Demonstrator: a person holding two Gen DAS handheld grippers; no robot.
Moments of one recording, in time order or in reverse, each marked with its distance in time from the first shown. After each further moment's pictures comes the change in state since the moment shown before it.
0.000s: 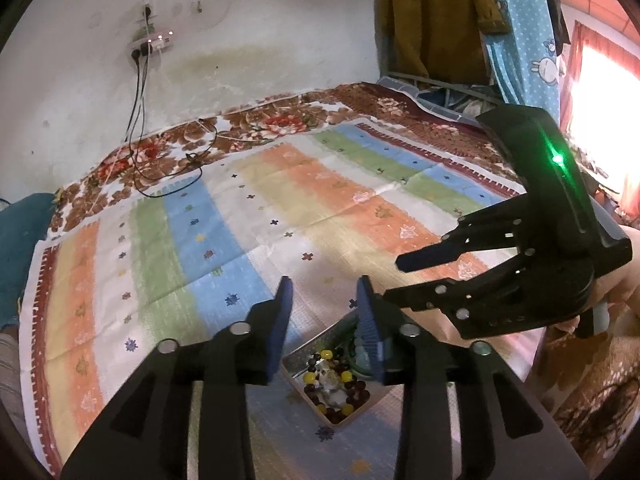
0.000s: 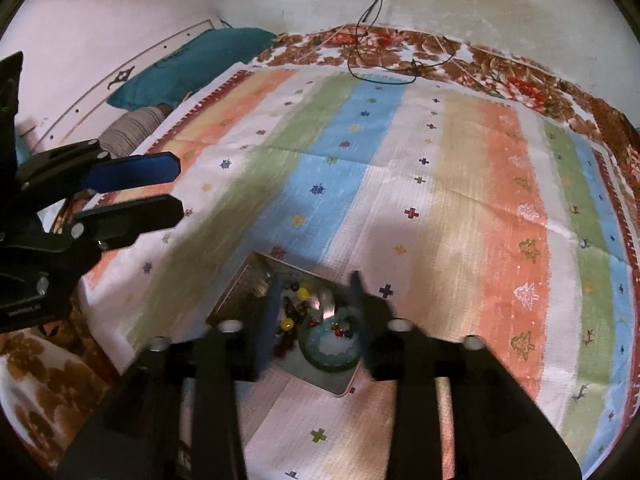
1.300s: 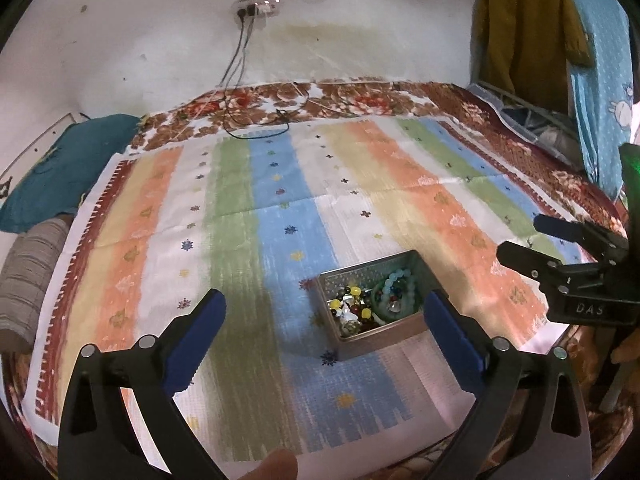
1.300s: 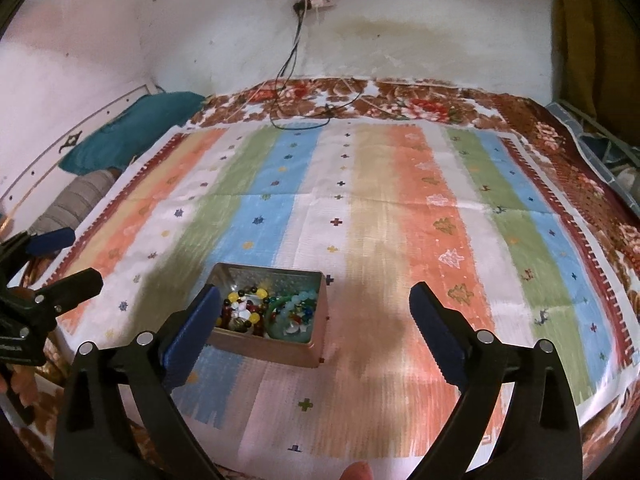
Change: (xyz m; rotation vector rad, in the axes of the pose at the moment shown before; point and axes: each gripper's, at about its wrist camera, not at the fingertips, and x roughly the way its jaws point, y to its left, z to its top) left arm -0.058 -0.014 -0.048 -0.270 0.062 0.262; right arm -0.071 0.006 -0.064 0.191 -0.225 -0.241
